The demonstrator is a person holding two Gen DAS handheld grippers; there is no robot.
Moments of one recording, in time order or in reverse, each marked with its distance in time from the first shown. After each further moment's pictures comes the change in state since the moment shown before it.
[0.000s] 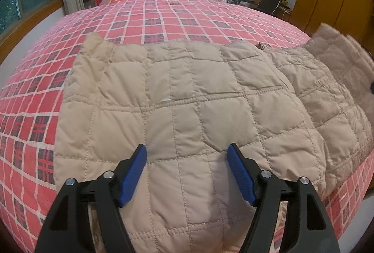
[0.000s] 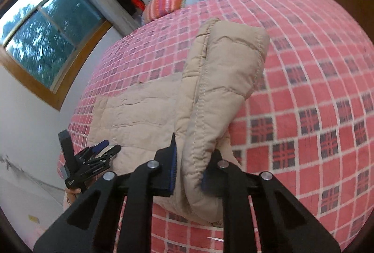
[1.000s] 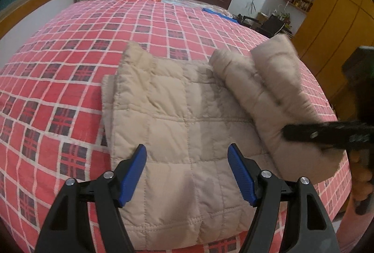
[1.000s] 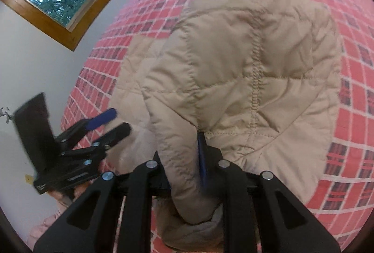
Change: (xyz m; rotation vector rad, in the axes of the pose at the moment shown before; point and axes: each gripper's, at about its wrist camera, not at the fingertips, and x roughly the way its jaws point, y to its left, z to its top) left arm -0.043 0.062 0.007 -0.154 -0.042 -0.095; right arm 0.166 0.141 0.002 -0.189 0.342 0.104
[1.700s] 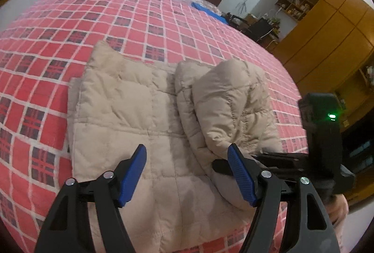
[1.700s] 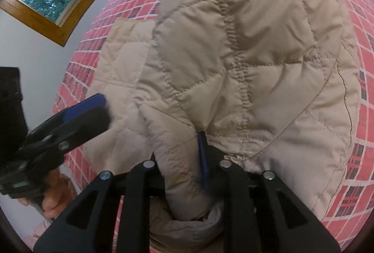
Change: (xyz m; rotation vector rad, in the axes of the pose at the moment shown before) left arm 0.019 -0.016 0.030 -0.074 0.060 -0.126; right arm 0.036 -0.001 0.000 0.014 0.034 -0.019
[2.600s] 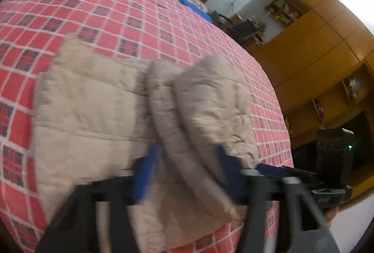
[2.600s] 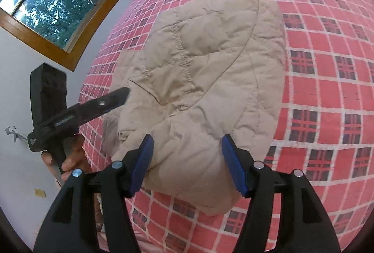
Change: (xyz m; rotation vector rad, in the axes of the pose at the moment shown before) left arm 0.017 -0.013 0.016 -0.066 0.084 -0.232; right arm -0.093 -0.069 -0.036 0.092 -0.125 0.059
